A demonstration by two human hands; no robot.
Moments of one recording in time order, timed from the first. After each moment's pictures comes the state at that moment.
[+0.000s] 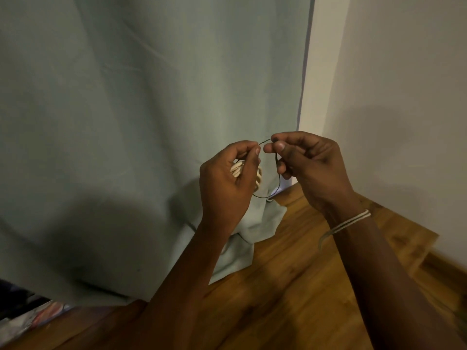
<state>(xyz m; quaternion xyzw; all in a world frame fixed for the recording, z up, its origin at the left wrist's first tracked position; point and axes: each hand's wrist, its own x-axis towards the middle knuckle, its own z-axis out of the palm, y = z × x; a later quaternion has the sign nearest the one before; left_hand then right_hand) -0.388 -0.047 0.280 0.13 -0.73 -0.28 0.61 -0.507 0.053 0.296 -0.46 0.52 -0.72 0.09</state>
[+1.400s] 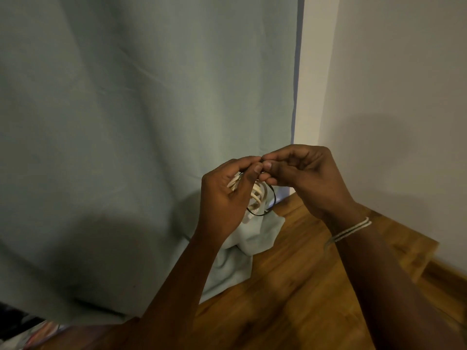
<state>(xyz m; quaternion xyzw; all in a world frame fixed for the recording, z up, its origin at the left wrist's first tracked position) -0.395 -0.046 0.286 0.07 -0.76 -0.36 0.53 -0.515 0.063 0.309 -0.50 0.50 -0.69 0.12</state>
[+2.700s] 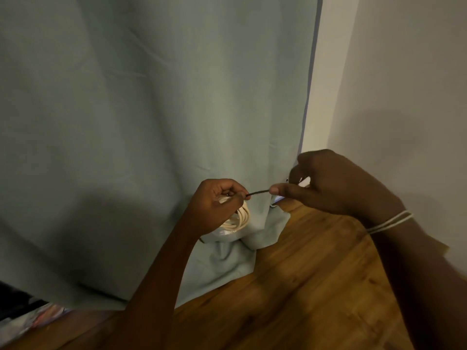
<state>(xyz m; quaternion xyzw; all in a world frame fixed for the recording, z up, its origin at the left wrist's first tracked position) -0.374 -0.105 0.249 0.09 -0.83 -0.43 0.34 -0.542 0.071 0.315 -0.64 0.72 -0.21 -0.13</state>
